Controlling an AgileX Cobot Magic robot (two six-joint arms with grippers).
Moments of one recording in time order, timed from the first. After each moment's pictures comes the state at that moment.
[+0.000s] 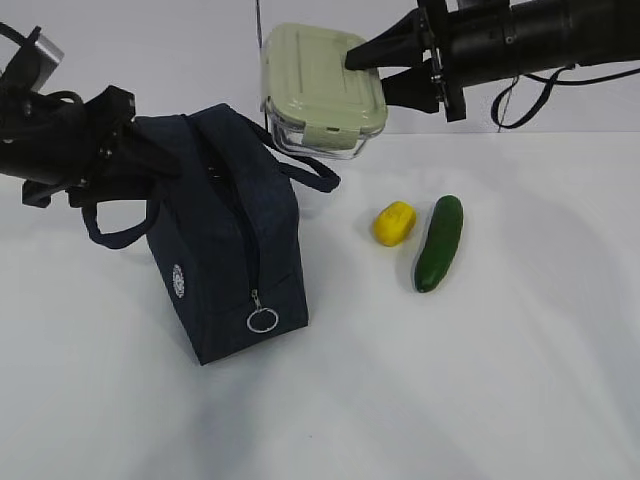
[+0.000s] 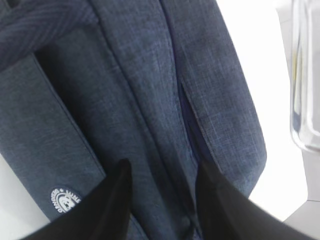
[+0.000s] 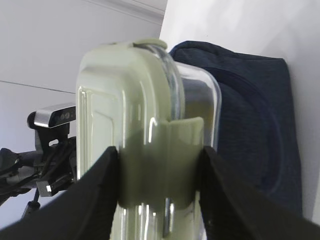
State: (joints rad) left arm -0.13 1.65 -1.02 -1.21 0.68 0.63; right arm 0.07 2.08 -1.71 1.37 1.18 -0.62
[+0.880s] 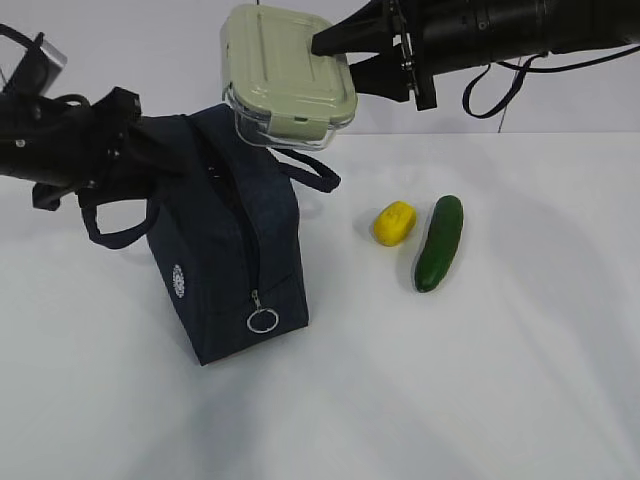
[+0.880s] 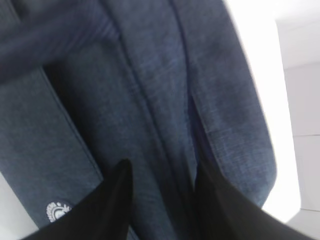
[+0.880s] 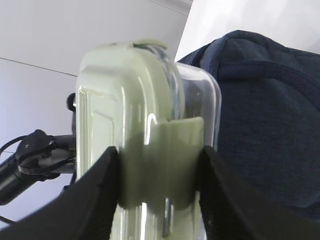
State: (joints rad) left arm -0.13 1.69 -1.02 -1.29 0.66 0.68; right arm 0.13 2.08 -1.74 1.40 1.18 -0.62
